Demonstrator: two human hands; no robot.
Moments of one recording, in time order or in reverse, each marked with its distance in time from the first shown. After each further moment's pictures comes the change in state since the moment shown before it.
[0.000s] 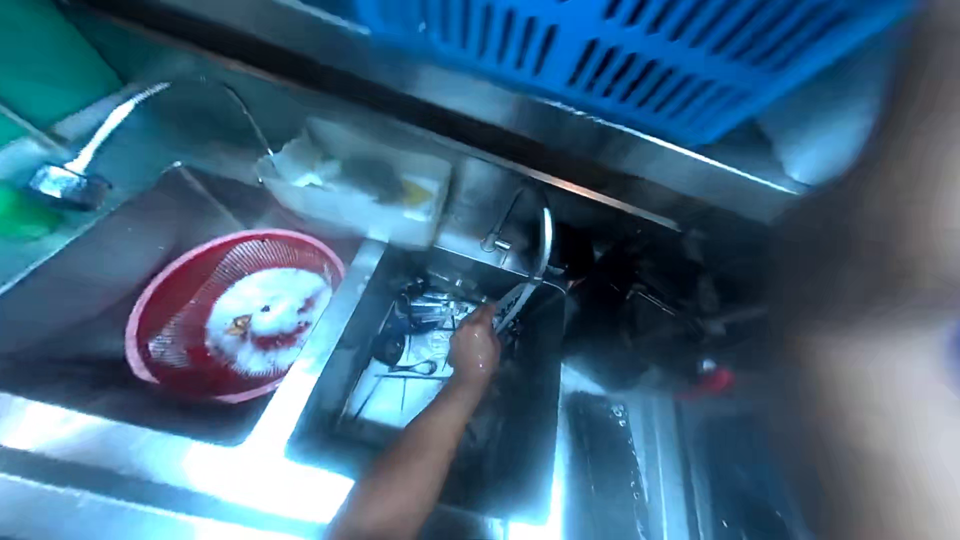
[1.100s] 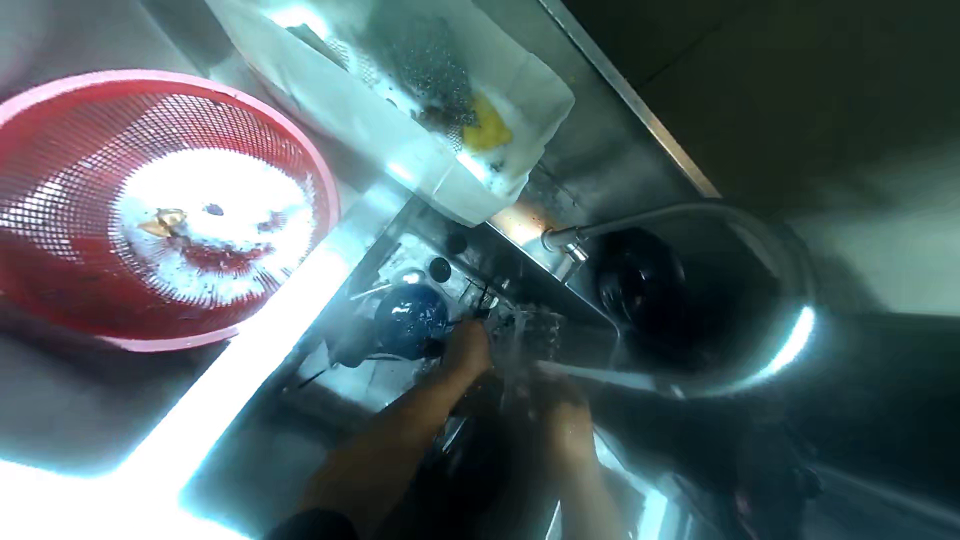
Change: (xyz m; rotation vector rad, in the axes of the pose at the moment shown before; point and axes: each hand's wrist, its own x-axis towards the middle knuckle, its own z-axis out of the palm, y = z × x) left_hand 0.081 -0.102 0.095 -0.162 -0.612 -0.411; right_hand -0.268 -0.026 0.257 0.675 -0.728 1.645
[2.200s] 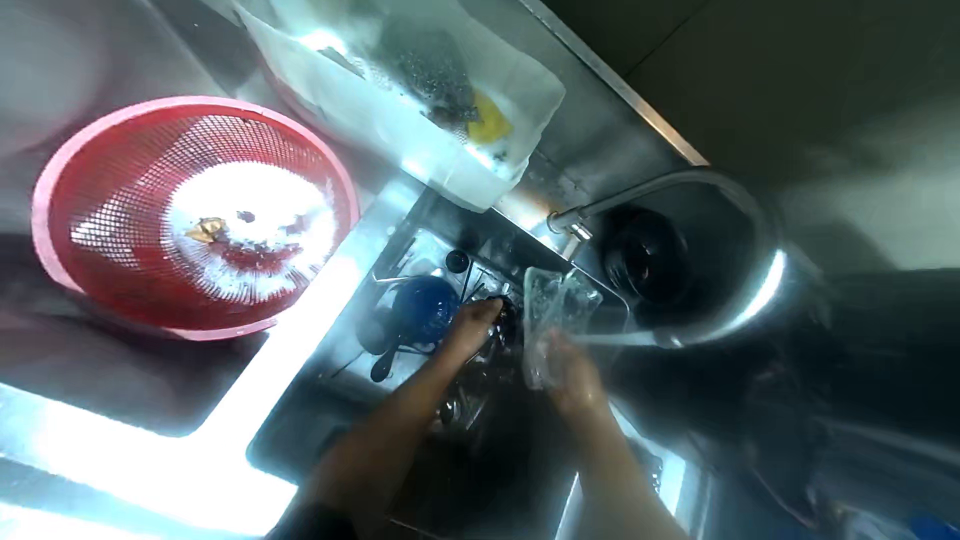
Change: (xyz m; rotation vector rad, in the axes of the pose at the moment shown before) left_hand -0.021 -0.040 -0.020 -0.549 0.151 0.218; right_hand 0.017 -0.003 0.006 0.304 -0.173 0.041
